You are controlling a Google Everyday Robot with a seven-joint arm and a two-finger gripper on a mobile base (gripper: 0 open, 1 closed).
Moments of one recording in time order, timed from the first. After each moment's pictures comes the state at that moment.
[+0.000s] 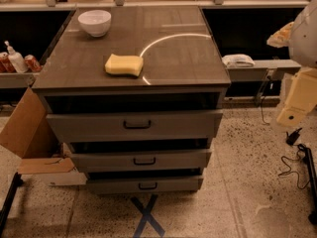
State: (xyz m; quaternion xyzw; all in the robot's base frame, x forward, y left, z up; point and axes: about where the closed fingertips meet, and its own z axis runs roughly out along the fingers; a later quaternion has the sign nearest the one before) arm 0.437 -0.213 0.976 -0.61 0.77 -0.04 0.17
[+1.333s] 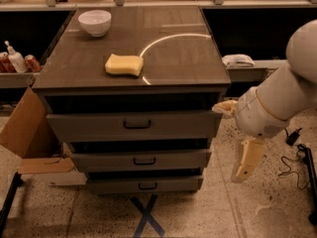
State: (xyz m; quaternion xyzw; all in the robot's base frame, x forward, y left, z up) arm 0.426 -0.158 0.813 -0.70 0.68 0.12 0.18
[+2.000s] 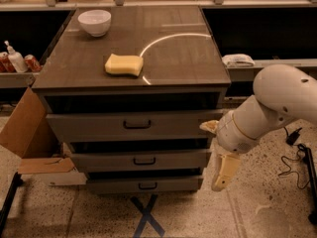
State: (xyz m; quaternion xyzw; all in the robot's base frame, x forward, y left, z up) arm 0.445 -0.140 0.723 -0.68 0.69 0.16 0.17
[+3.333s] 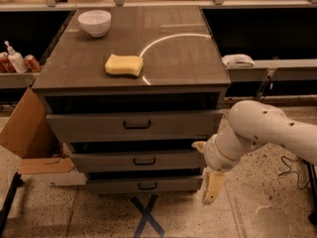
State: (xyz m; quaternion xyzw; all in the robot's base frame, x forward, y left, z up) arm 0.451 -0.134 0.621 -0.70 0.69 0.14 0.15
